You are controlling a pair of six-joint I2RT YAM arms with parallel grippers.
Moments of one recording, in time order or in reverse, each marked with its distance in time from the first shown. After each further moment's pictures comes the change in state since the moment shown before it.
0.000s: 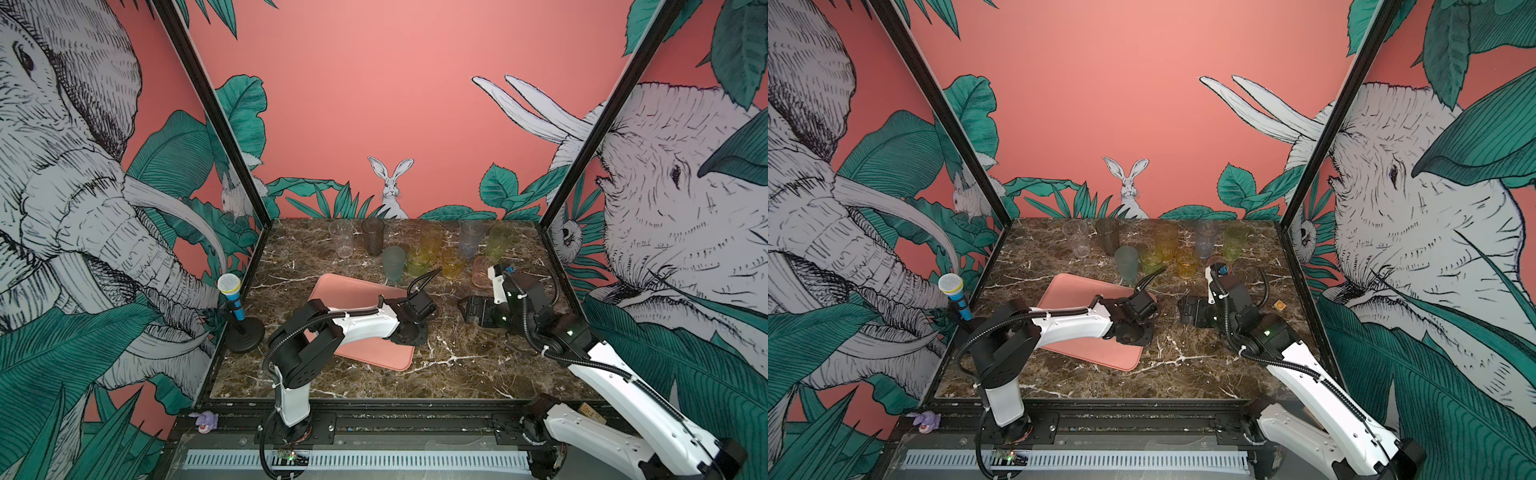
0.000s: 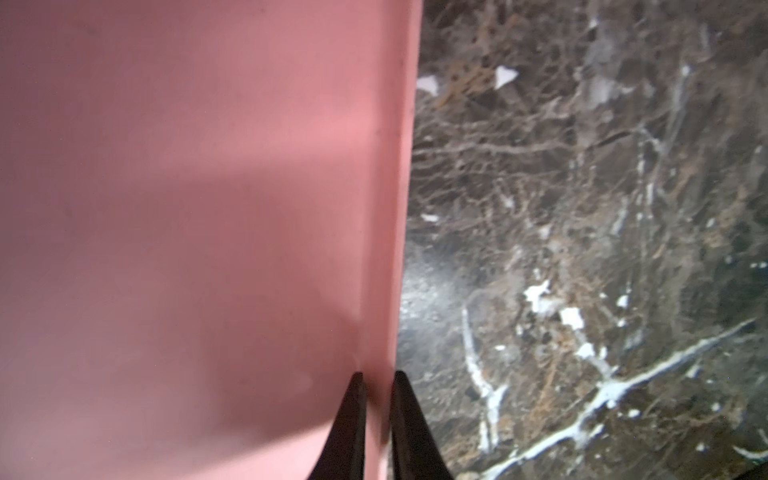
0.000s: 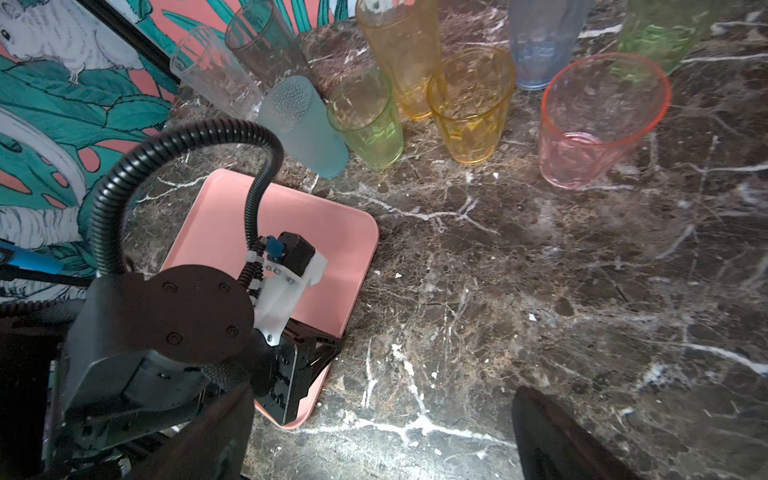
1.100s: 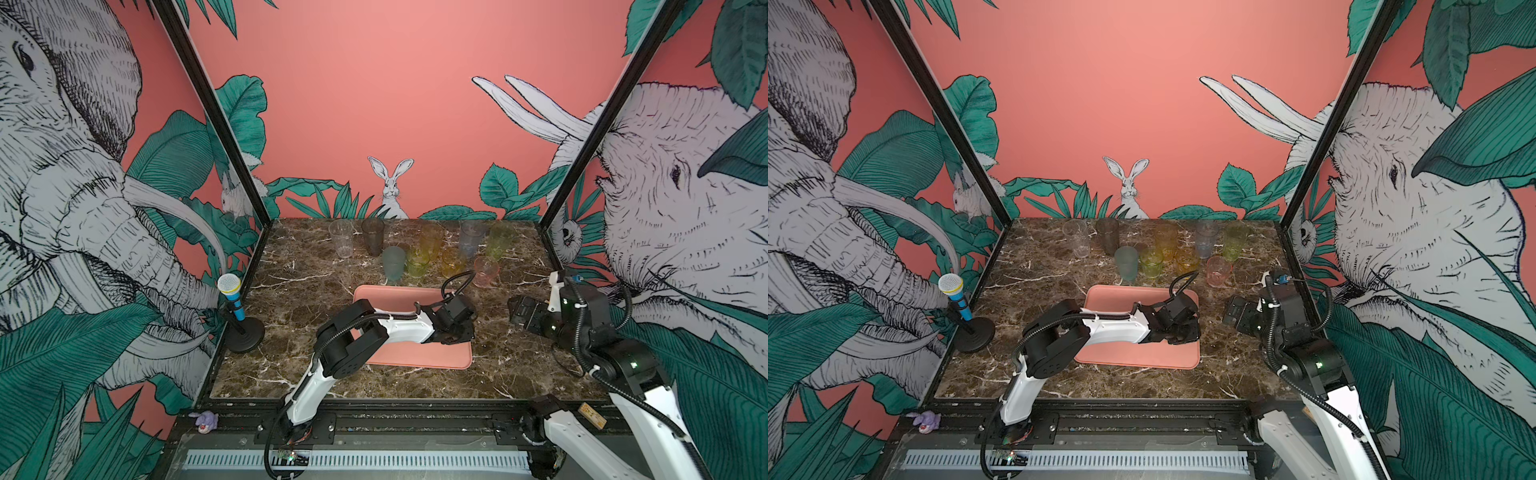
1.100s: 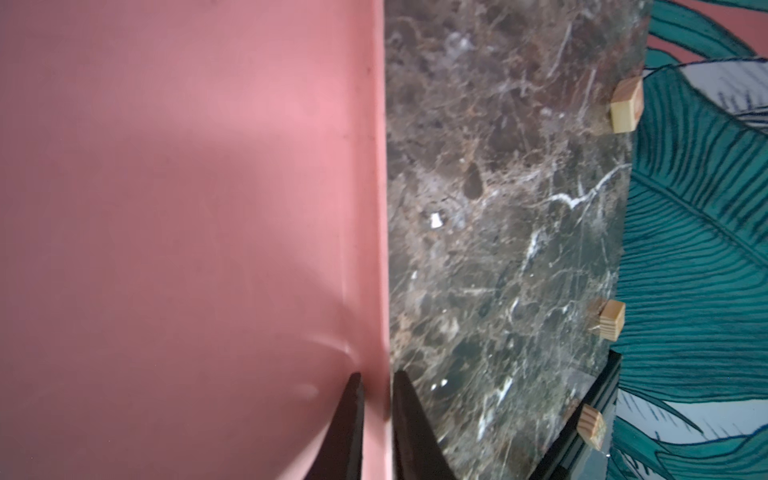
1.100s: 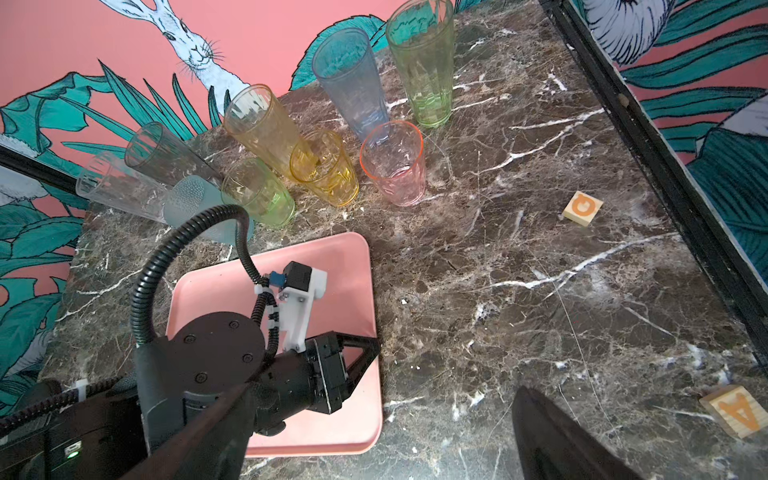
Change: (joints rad) left arm -0.123 0.292 0.270 0.380 0.082 -0.321; right arm -0.269 -0.174 0.124 -0.292 0.063 -0.003
